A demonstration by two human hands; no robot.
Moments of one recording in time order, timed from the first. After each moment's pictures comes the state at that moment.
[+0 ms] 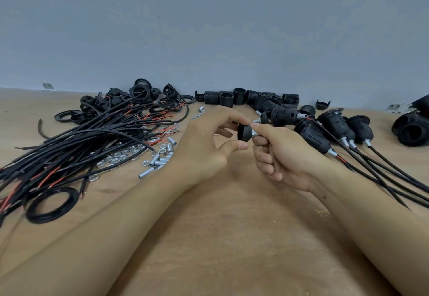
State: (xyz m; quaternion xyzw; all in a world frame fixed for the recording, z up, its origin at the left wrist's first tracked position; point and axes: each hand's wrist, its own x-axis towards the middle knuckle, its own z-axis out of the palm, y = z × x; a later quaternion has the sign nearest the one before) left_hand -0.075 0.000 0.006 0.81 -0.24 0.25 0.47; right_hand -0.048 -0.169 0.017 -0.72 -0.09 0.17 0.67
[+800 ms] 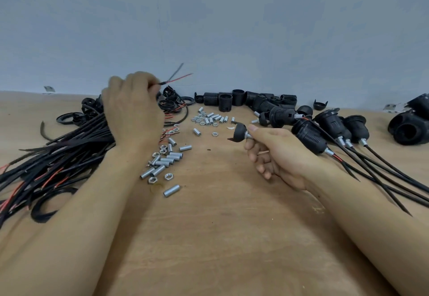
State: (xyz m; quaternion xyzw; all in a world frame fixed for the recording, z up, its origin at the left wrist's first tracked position) left_hand -0.056 0.078 0.030 0.82 0.07 0.56 0.13; right_hand -0.042 -0.173 0.009 -0.73 -0.11 0.15 0.65
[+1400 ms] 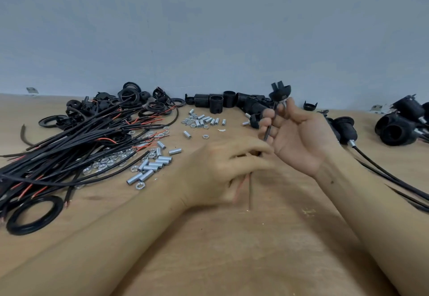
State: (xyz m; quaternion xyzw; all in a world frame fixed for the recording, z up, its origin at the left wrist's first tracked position) left_hand -0.077 -0.022 -0.001 0.75 -0.50 0.38 0.22; right_hand -0.034 -0.200 0.036 -0.40 -0.07 0.16 0.90
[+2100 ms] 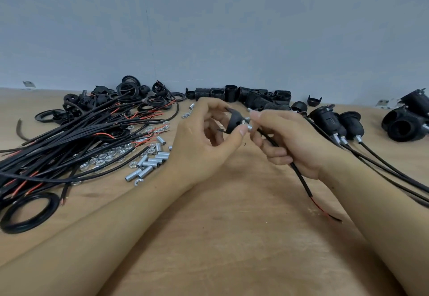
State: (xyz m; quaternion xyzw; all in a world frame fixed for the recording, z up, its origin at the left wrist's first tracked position) left_hand -0.071 -0.017 -0.001 0.74 -0.20 0.31 0.56; right_hand -0.042 -0.194 0.032 -0.71 -0.20 0.13 0.66
